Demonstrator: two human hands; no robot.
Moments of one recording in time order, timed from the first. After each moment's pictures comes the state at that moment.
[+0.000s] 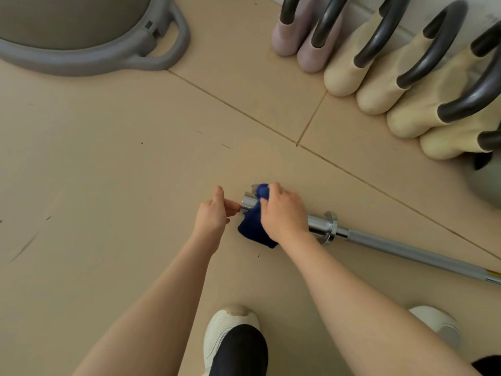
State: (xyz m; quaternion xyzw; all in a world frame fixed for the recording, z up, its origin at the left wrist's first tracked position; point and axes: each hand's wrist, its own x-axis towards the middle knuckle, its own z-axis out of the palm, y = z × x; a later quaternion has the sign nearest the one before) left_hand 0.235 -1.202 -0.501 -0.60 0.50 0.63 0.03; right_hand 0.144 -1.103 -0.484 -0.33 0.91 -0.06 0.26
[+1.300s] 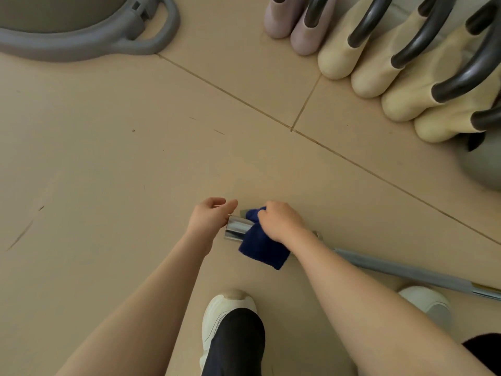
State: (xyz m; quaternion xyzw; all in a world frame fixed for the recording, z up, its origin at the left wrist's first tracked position) left_hand 0.260 -1.191 -0.495 -0.59 0.49 0.63 0.11; right_hand 0.158 -1.084 -0.483 -0.21 0.85 -0.03 0.49
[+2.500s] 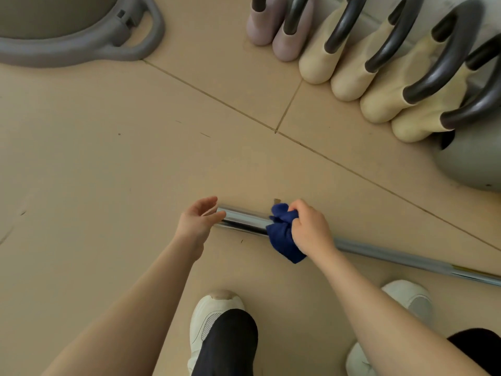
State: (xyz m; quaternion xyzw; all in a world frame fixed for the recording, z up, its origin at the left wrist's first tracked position) left_hand 0.268 -1.179 -0.496 -0.56 0.47 0.68 0.06; right_hand 0.139 -1.008 -0.470 -0.12 0.90 -0.18 0.38
